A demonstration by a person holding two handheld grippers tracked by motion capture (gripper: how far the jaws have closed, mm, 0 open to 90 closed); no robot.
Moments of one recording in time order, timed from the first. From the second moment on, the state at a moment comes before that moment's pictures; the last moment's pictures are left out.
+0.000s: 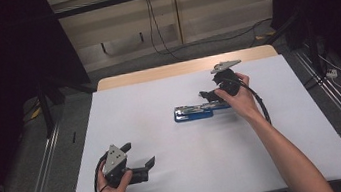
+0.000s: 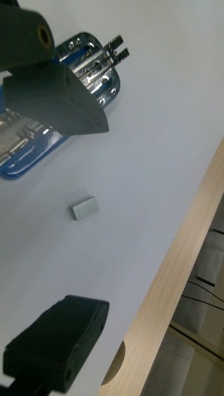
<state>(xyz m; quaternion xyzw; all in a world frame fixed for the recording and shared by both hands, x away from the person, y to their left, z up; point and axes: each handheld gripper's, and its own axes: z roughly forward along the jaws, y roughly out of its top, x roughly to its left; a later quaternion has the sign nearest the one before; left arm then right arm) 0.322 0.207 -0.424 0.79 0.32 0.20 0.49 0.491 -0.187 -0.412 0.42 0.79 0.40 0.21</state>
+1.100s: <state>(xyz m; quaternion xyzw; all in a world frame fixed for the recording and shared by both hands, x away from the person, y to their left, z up) 0.332 0.205 -0.429 0.79 0.34 0.18 0.47 0.558 -0.185 -0.434 0.38 0.85 0.33 0.12</state>
